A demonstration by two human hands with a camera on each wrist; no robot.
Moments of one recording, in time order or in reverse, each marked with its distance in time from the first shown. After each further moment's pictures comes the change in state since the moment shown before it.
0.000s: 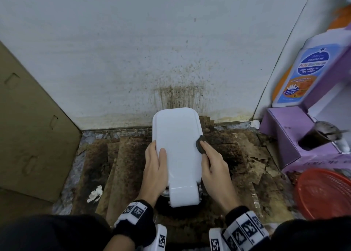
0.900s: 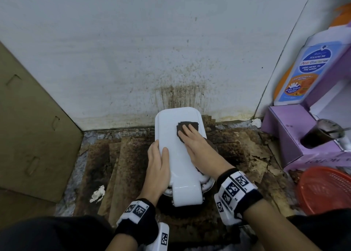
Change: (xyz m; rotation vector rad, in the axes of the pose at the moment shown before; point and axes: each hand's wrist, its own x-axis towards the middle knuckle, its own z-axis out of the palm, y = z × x) left_hand 0.003 -0.002 -0.001 -0.006 -0.024 0.030; right_hand 0.067 -0.024 0.011 -0.475 -0.394 -0.323
